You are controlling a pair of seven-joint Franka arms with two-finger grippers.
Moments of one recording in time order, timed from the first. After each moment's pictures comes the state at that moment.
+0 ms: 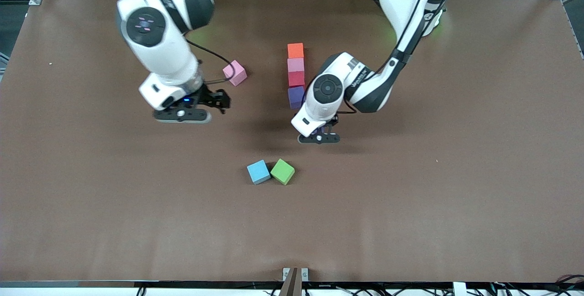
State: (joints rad) left arm -0.64 0.64 -0.13 -1.63 -0.06 2.22 -0.74; right arm 0.49 0.15 -0.06 -1.71 0.00 1.85 0.45
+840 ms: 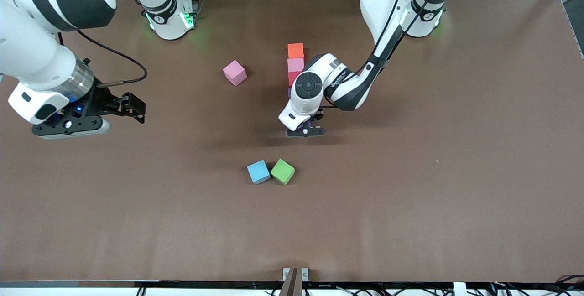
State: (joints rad) left arm -0.71 0.72 -0.13 -1.63 -0.06 2.30 -0.81; right arm 0.13 0.15 0.08 -1.52 -0.02 1.72 0.11
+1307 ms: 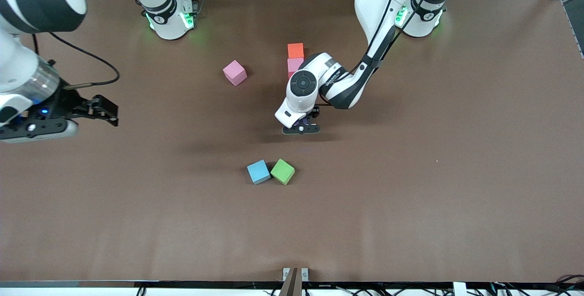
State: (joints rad) left arm -0.73 0.75 -0.13 -1.63 -0.06 2.33 -0.83; right arm 0.08 0.15 0.01 -1.49 -0.02 1.71 -0.02
